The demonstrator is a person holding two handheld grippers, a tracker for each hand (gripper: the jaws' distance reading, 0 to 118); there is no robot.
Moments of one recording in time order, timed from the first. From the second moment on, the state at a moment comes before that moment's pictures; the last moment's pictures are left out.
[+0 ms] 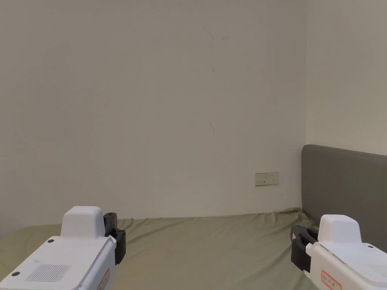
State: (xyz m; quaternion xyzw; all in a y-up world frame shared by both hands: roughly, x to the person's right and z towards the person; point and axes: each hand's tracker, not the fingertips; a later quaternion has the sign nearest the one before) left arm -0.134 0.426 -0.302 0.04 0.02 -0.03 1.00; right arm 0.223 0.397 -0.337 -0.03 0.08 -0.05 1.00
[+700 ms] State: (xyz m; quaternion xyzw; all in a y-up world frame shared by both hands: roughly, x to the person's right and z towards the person) left arm -0.217 0.430 -0.245 0.03 0.12 -0.01 0.99; right arm 0.159 0.394 -0.347 -0.04 0.15 -0.05 0.99
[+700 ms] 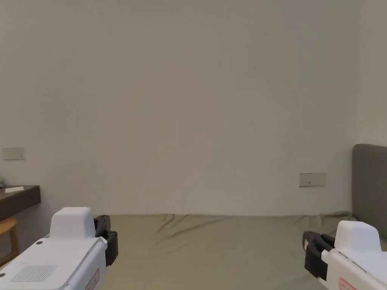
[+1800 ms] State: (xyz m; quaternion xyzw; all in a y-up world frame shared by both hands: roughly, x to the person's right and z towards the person) left arm -0.437 0.243 -0.265 -0.28 0.19 0.09 0.94; right arm -0.119 0.308 -0.387 -0.13 0.39 0.03 0.91
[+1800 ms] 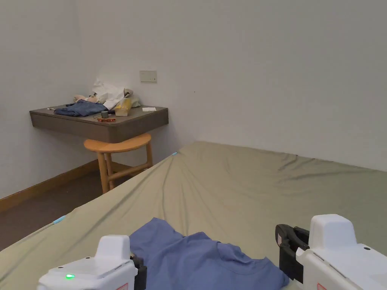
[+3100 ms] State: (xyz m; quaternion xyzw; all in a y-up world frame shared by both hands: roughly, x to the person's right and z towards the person) left arm -0.472 0.142 -0.405 -0.42 0.18 0.13 0.88; right arm -0.036 0.236 -0.451 -0.23 0.30 0.01 0.93
